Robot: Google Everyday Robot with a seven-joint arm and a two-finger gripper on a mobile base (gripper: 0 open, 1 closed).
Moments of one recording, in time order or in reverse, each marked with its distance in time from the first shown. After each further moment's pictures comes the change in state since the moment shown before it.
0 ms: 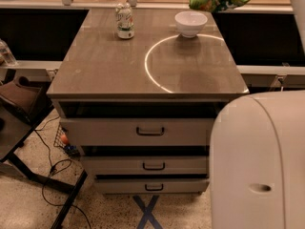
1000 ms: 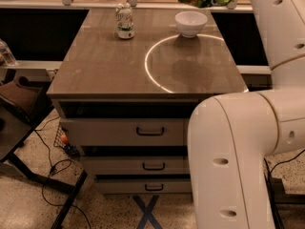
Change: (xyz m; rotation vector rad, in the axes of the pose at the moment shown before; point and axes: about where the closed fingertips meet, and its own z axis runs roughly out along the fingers) arm -0.023 -0.028 0.057 0.111 -0.013 0.120
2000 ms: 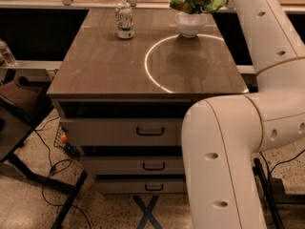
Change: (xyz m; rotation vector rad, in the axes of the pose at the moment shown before) arm -0.016 0.017 0.043 -0.011 -0.051 0.038
